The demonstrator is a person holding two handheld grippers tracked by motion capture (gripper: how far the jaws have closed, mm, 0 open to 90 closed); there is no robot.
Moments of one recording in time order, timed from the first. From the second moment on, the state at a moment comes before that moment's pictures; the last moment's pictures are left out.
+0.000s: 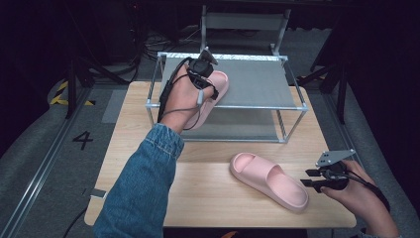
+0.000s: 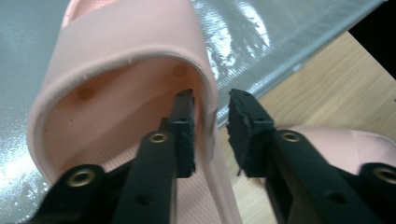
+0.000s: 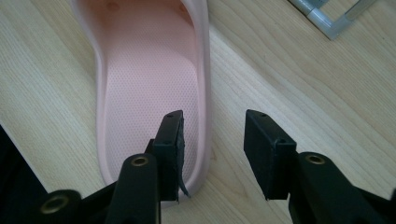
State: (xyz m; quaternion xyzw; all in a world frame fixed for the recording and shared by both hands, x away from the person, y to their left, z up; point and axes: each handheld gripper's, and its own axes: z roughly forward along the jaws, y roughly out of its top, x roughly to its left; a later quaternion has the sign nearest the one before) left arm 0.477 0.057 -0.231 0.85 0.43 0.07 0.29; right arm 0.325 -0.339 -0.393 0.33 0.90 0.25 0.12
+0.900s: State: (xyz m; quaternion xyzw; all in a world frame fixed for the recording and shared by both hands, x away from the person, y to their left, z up) left arm 0.379 0.144 -0.243 0.86 0.34 0.05 0.37; right arm 0.326 -0.327 -0.397 0.32 0.91 0.25 0.11
